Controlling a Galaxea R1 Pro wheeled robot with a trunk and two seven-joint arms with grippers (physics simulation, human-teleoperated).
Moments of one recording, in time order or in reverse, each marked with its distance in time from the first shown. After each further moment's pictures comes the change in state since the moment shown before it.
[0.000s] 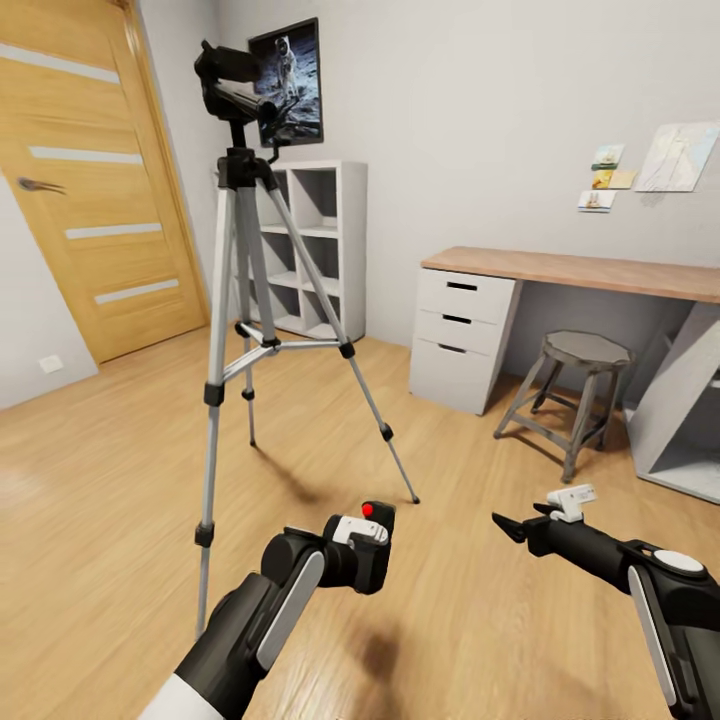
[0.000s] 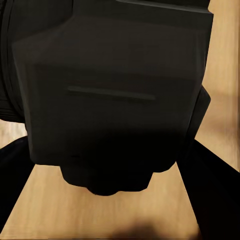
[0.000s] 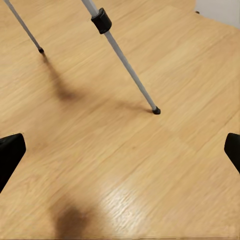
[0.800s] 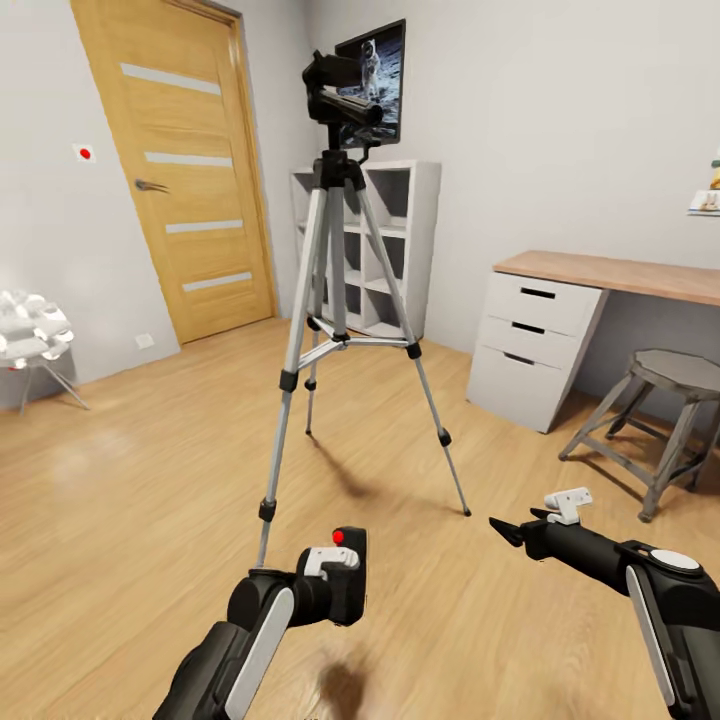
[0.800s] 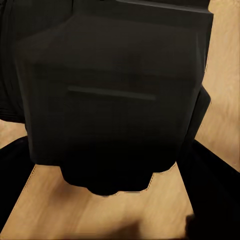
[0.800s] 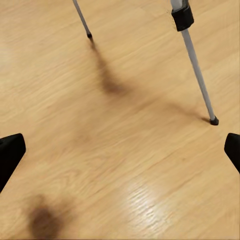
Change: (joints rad) left arm 0.158 0.017 0.142 -0.063 -0.008 -0.047 -0.001; right arm 0.000 -0.002 0.011 0.000 0.001 0.043 0.012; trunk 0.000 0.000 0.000
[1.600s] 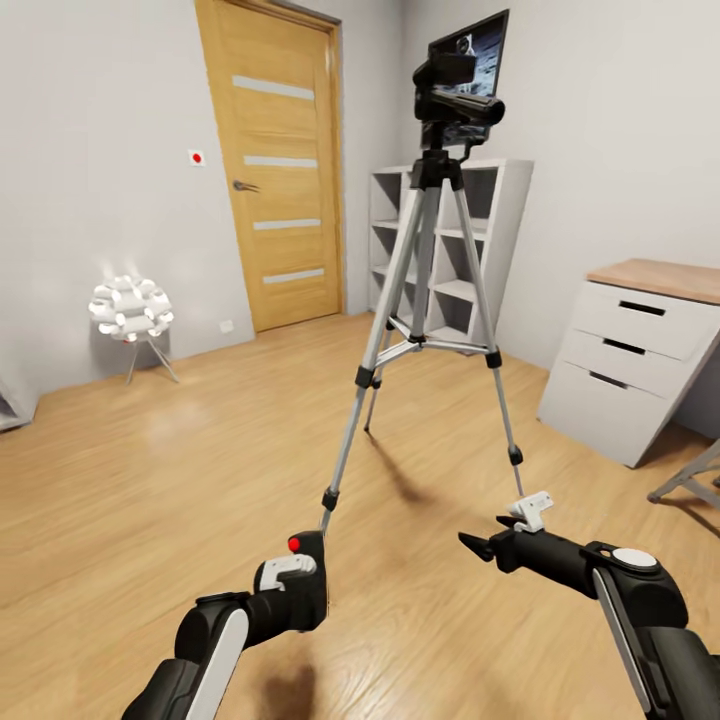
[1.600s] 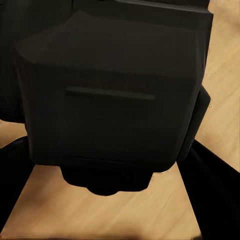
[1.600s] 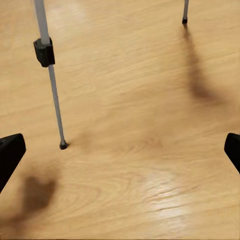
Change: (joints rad) left arm 0.120 0.034 0.165 -0.127 0.011 -0.029 0.016; right arm 0.011 0.003 0.137 0.000 0.001 0.002 0.029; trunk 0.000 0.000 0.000
